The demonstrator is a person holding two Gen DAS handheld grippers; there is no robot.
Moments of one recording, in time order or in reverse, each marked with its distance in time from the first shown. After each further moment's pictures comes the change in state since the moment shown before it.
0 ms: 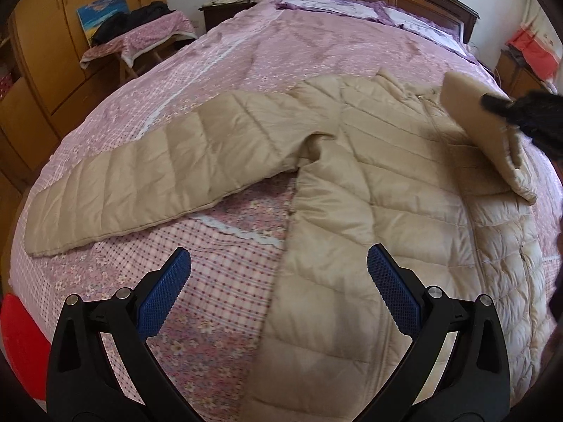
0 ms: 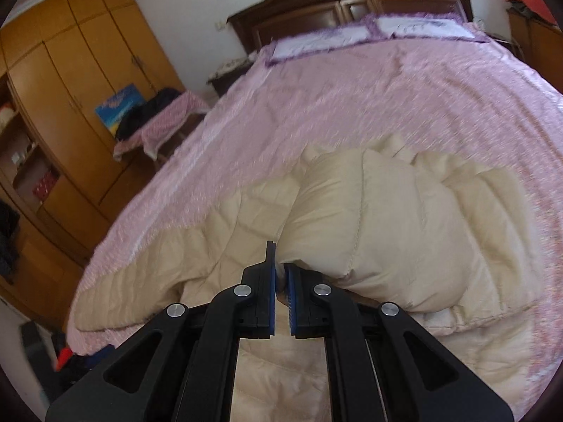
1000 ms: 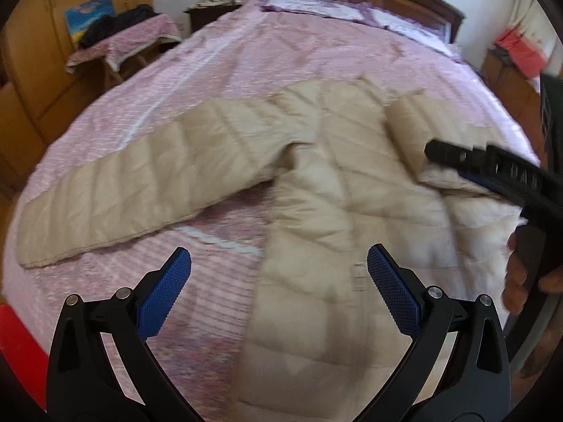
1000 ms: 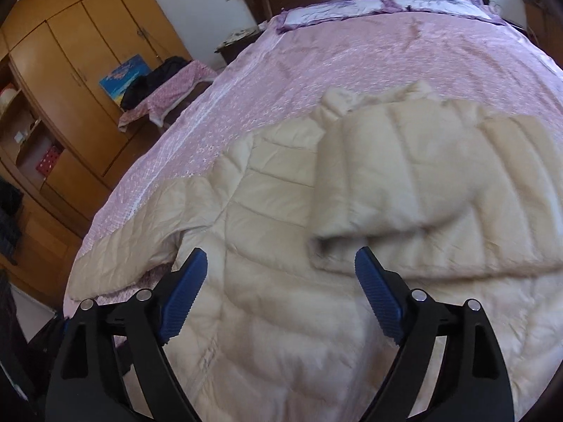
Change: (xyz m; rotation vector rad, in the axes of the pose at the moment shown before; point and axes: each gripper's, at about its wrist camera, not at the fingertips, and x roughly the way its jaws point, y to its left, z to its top) left arm -0.010 -0.014 0.009 0.030 -0.008 -0.096; right arm 0.008 0.008 -0.043 -0.010 0.093 0.026
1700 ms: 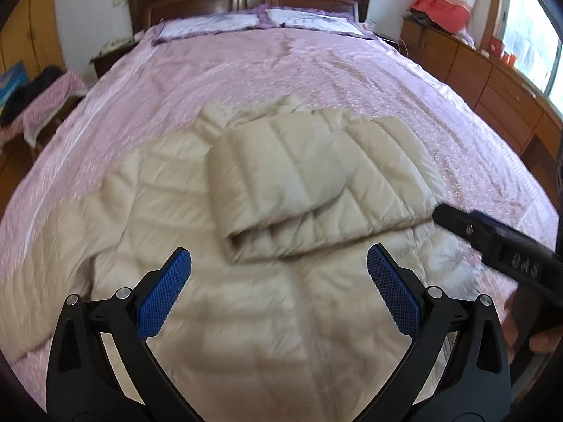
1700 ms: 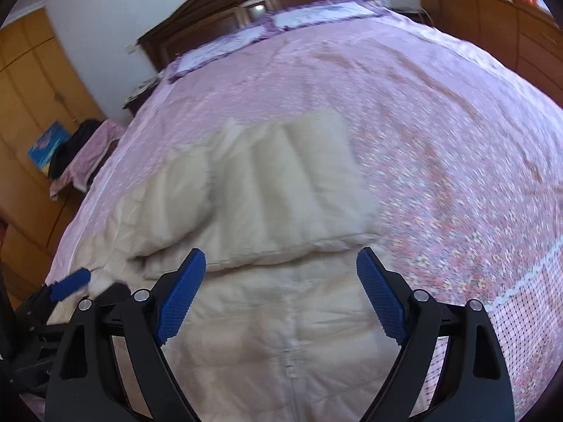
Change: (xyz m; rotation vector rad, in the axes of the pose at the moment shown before) left arm 0.033 -0.182 0.055 0.285 -0.061 -0.174; right arm -0.090 -0.143 -0.022 0.256 -0.125 -0.288
